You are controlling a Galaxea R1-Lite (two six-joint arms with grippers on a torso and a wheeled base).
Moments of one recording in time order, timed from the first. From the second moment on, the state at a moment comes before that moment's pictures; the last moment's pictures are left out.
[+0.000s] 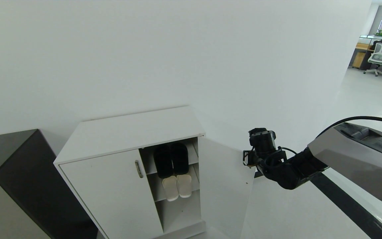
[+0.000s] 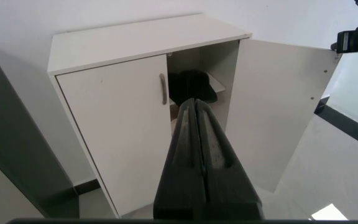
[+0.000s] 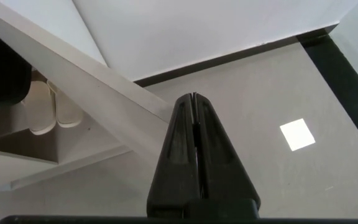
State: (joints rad) left arm 0.00 0.00 0.00 0.00 -0.05 0.02; right arm 0.49 2.33 -1.25 -0.61 -0.45 0.23
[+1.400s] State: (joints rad) left arm 0.00 0.00 0.00 0.00 -0.05 0.02; right arm 0.72 2.14 -0.86 -0.91 -0.33 0.07
